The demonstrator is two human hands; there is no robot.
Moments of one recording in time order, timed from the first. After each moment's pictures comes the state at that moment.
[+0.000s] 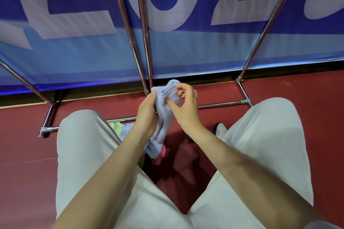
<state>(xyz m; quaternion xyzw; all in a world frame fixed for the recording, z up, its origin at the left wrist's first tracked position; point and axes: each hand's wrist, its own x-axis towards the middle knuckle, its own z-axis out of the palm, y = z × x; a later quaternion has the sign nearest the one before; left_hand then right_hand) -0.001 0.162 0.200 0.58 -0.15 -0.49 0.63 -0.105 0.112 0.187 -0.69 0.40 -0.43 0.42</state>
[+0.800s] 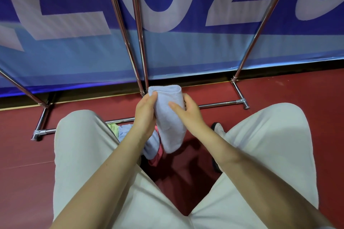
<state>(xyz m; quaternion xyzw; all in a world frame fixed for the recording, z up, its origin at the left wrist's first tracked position) -0.013 0.168 0.211 0.57 -0.18 -0.46 0.66 -0.129 0.104 0.178 -0.62 0.42 -0.33 0.57</state>
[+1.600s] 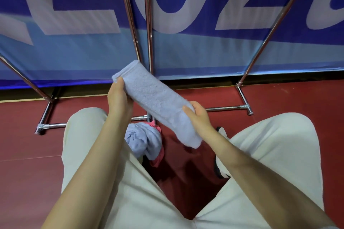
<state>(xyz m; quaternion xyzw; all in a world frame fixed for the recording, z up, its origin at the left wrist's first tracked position) 0.080 0.159 0.222 0.50 -0.04 -0.36 0.79 -0.132 0.085 0.155 -0.64 0.45 -0.29 0.55</state>
